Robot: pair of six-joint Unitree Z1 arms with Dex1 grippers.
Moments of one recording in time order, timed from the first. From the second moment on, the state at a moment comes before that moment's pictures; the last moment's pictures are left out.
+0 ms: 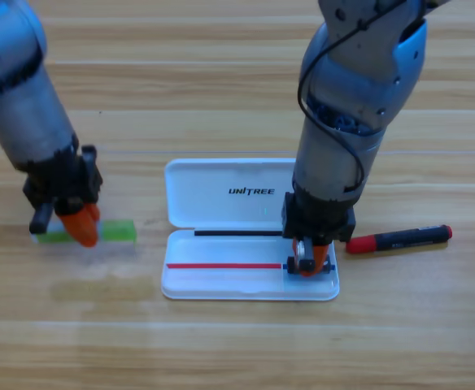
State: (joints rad) arm 0 -0.50 1.95 -1.31 0.85 -0.09 1.00; arm 1 0.92 2.22 -1.78 1.02 0.04 -0.67
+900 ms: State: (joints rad) arm 0 -0.50 1.90 -1.52 1.05 -0.16 0.96; arm 1 0.88 1.95 -1.60 1.10 0.03 -0.80
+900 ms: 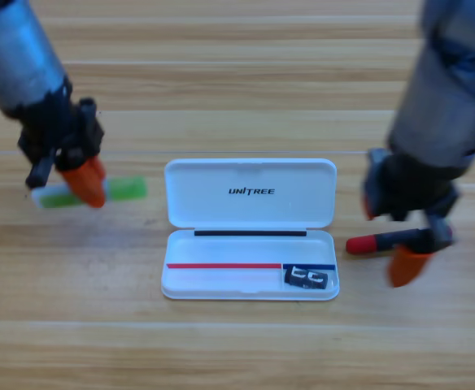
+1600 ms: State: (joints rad) arm 0 -0.76 2.16 -1.81 1.13 -0.23 0.85; arm 1 0.62 2.17 -1.59 0.96 0.01 -1.03
